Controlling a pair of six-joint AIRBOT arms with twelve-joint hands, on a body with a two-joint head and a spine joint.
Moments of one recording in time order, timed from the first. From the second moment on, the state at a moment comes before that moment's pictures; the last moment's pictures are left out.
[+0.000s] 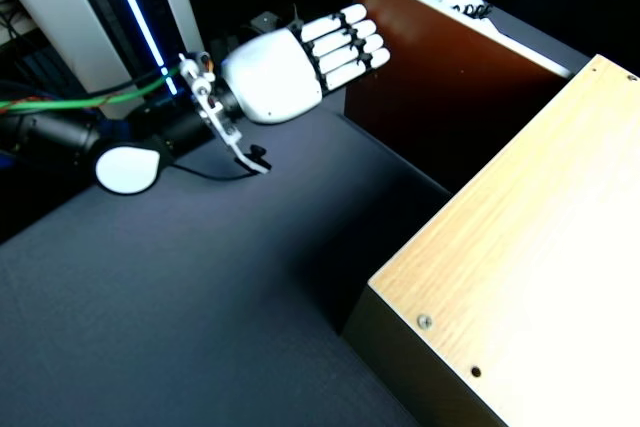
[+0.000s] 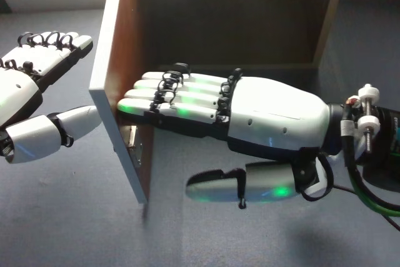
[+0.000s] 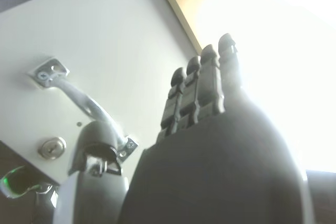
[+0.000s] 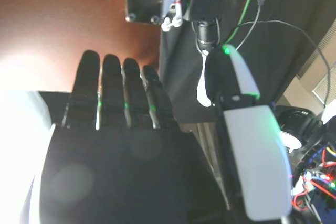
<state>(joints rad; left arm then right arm) 1.05 -0.92 1.10 -0.29 -1.20 0.76 -0.56 -1.33 1.26 -0.57 1.02 -0.28</state>
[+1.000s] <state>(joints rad) 1.08 -0.89 1.09 -0.33 -1.22 0.78 -0.57 -1.25 1.26 -0.50 1.01 -0.30</state>
